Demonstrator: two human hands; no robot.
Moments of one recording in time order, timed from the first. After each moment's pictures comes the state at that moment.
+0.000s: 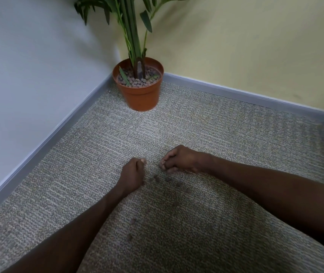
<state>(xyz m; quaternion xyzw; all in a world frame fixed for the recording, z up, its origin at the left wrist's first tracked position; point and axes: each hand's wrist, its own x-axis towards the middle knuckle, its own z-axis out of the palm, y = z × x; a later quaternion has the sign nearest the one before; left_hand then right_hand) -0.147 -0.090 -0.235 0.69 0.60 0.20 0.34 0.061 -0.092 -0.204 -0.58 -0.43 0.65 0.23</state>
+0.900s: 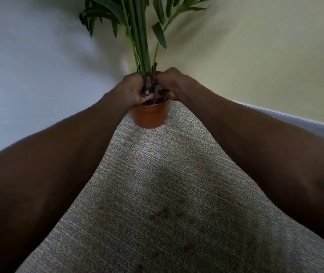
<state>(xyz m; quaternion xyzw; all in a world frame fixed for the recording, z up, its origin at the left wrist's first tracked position) -0.076 0.152 -0.059 0.32 0.55 0.38 0.67 0.032 0.119 -0.046 -0.66 -0.37 0.48 0.45</state>
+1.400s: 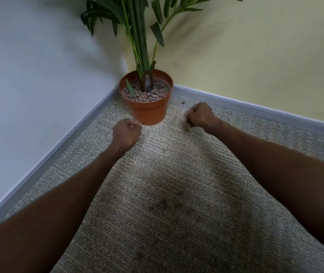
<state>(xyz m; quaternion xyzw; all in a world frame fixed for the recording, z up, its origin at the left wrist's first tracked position) -0.135 0.058 -0.152 0.65 0.60 0.30 0.37 0.117 0.061 -0.141 -0.76 -0.45 0.34 0.32</state>
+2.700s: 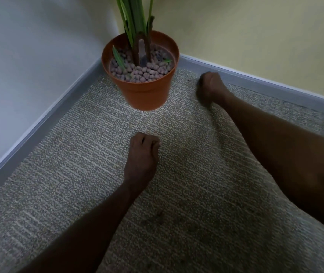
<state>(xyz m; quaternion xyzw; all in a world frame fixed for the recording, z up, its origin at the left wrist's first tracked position) -0.093 0.026 -0.276 0.78 0.53 0.30 0.16 0.179 0.173 -0.226 -0.74 -0.63 0.16 0.16</state>
